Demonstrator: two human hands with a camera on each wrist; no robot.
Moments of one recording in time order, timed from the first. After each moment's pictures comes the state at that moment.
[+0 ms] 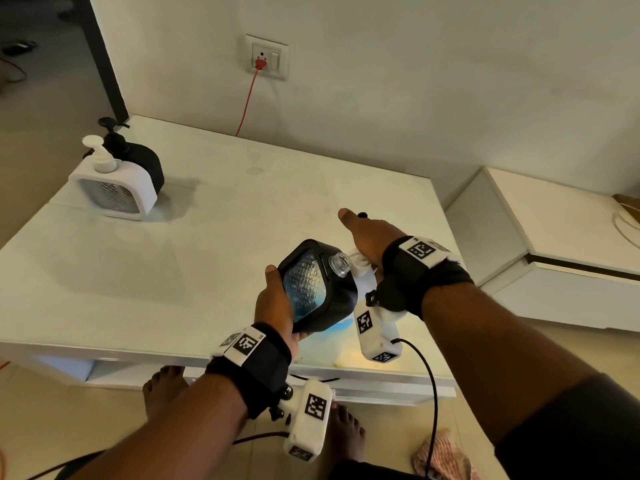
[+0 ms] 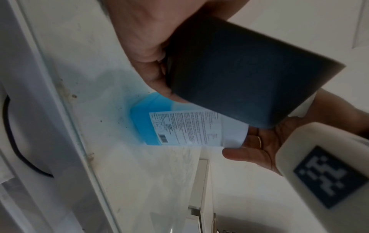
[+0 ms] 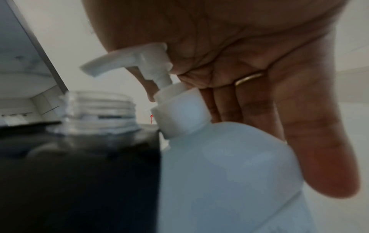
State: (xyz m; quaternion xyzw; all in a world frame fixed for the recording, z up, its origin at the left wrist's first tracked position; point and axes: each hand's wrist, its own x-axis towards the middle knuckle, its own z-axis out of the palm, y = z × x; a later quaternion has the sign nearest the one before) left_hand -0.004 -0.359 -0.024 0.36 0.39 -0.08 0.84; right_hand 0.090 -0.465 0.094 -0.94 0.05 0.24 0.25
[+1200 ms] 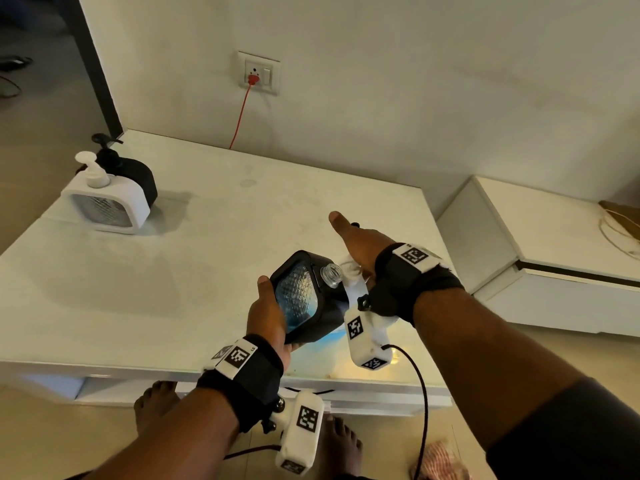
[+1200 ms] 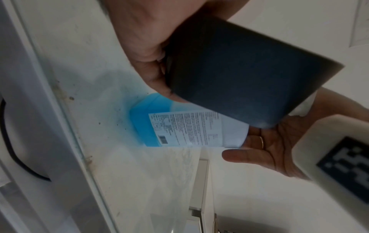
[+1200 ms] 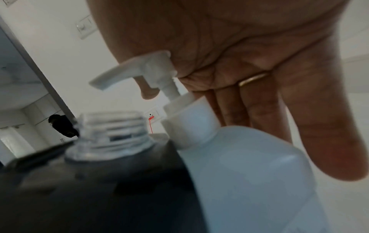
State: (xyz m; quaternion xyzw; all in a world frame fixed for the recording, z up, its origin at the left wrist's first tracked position) left_hand -0.004 -0.358 -0.023 0.36 0.39 -0.08 0.84; right_hand 0.096 -0.467 0.090 -0.93 0.10 0.23 0.26
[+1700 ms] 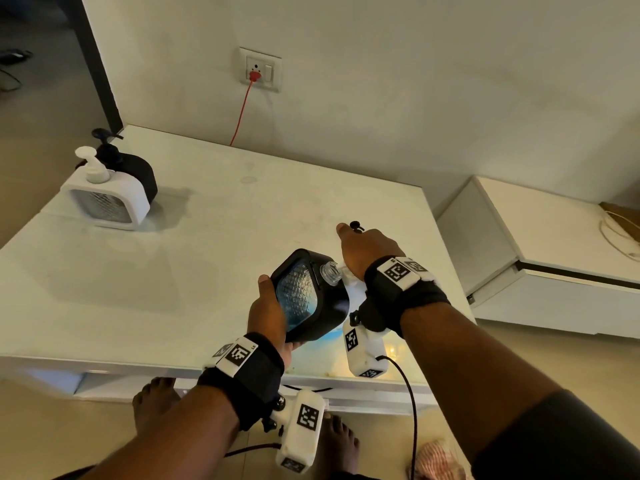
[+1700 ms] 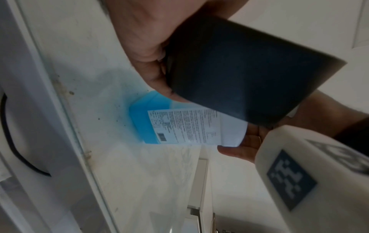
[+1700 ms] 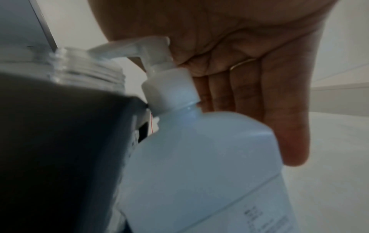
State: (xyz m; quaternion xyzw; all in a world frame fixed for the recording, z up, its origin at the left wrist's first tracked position) left_hand -0.003 -0.361 -0.026 0.36 0.39 -0.08 0.84; right_hand 0.091 -0.469 0.080 -0.95 0.12 0.17 0.23
